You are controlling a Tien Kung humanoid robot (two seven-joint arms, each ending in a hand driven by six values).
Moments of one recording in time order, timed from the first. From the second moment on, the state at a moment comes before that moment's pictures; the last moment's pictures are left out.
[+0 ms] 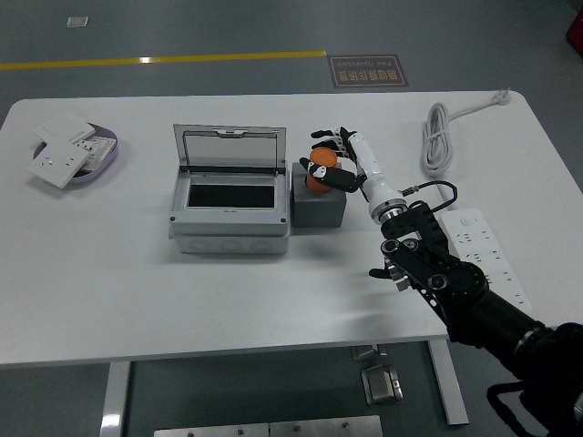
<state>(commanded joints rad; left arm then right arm) 0.07 0.09 -1.17 -0.18 1.10 0.06 0.14 0.66 0.00 0.76 0.68 -1.12 -0.36 0.37</state>
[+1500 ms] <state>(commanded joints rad) 0.05 0.10 -1.16 -0.18 1.09 0.06 0.11 0.67 0.00 0.69 0.68 -1.09 -0.38 0.35</state>
